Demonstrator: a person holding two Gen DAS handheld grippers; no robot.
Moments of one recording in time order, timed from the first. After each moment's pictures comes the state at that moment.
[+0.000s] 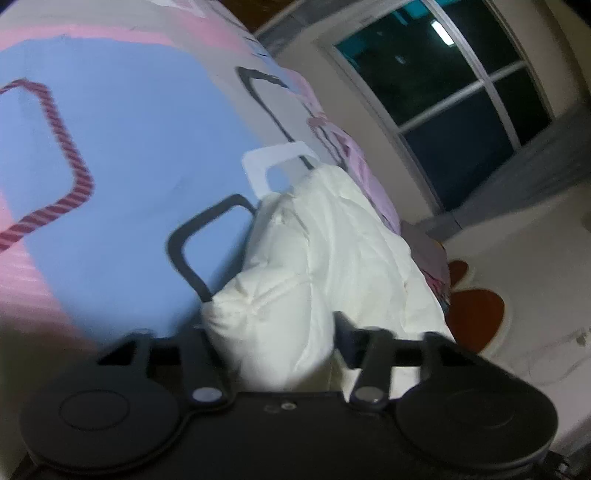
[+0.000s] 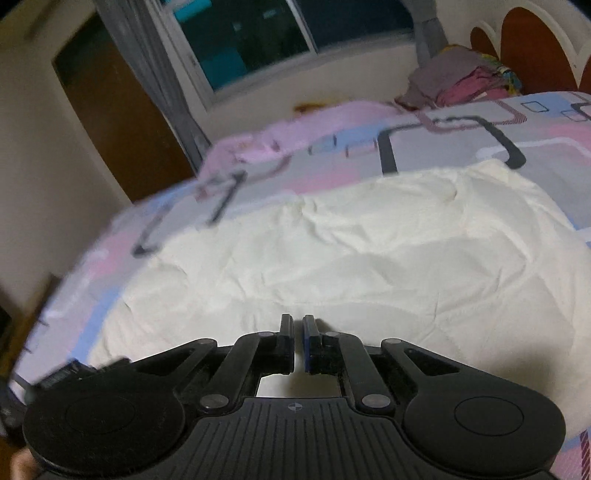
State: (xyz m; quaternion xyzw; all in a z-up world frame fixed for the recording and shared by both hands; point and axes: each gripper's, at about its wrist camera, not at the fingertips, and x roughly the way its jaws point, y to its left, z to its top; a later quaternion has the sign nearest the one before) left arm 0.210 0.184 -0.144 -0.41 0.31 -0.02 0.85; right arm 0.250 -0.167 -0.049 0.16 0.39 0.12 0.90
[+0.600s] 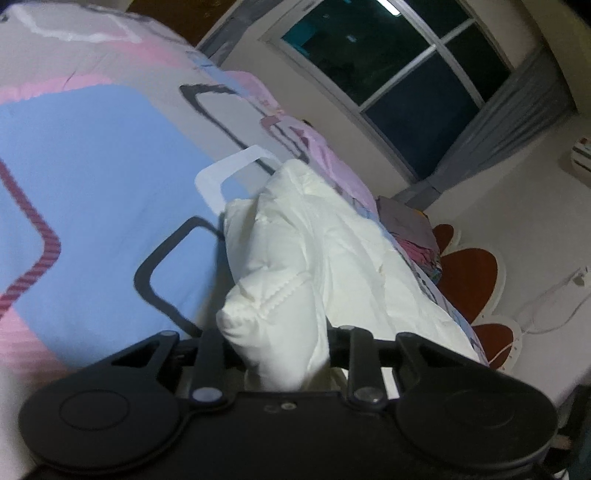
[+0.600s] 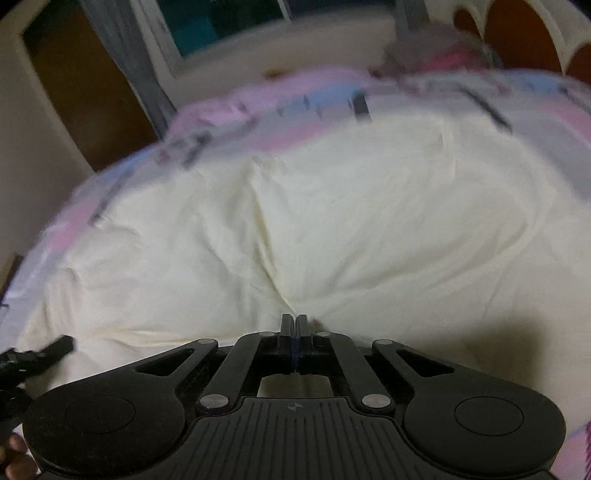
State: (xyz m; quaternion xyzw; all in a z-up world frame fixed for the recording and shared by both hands) left arm 0.213 0.176 -0.115 -0.33 0.31 -0.06 0.89; right arm 0.251 -0.160 -0.062 0.15 0.40 0.10 0.90
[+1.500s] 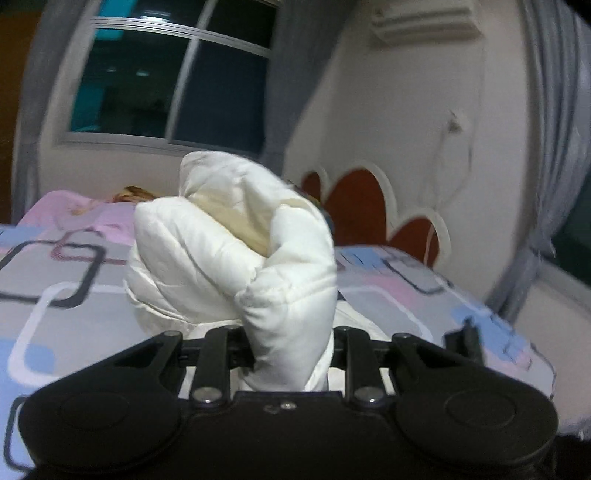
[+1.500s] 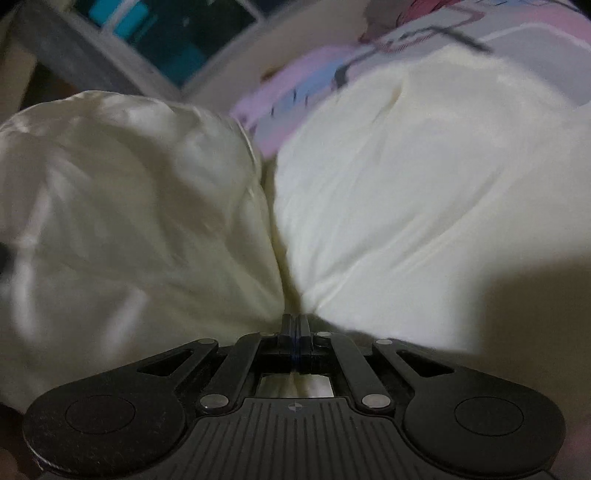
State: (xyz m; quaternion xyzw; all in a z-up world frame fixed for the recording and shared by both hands) left arm 0.203 -0.028 0.018 -0.04 0.22 -0.27 0.94; right arm 0.251 -0.259 -0.076 0.32 0.40 0.12 0.85
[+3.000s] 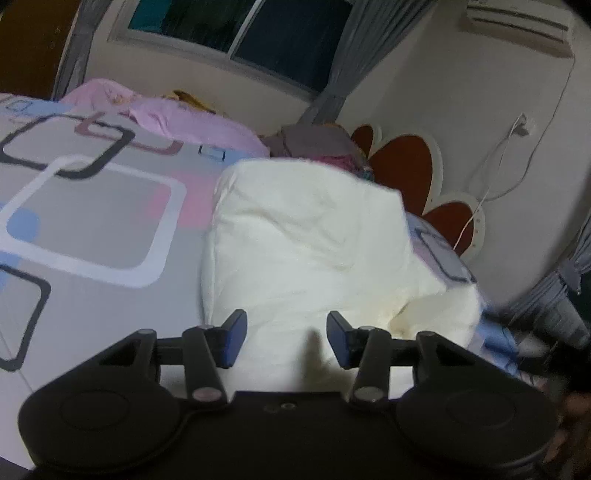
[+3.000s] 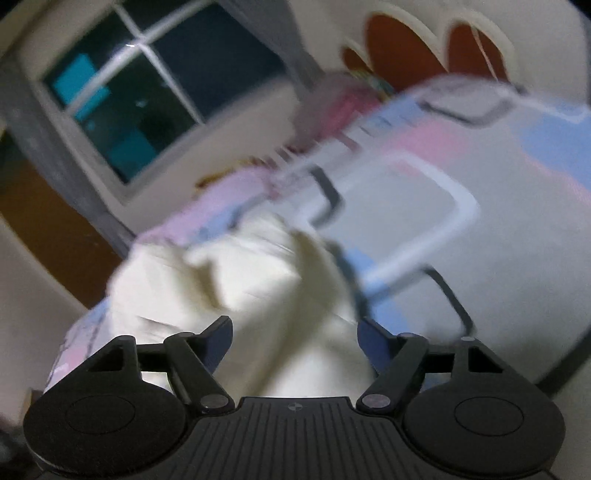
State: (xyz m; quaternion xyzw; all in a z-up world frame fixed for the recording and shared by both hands) left arm 0.242 -0.028 -0.058 -0.15 0.35 -0.20 0.90; right arm 0.180 -0.391 0.011 0.29 0.29 0.02 0.91
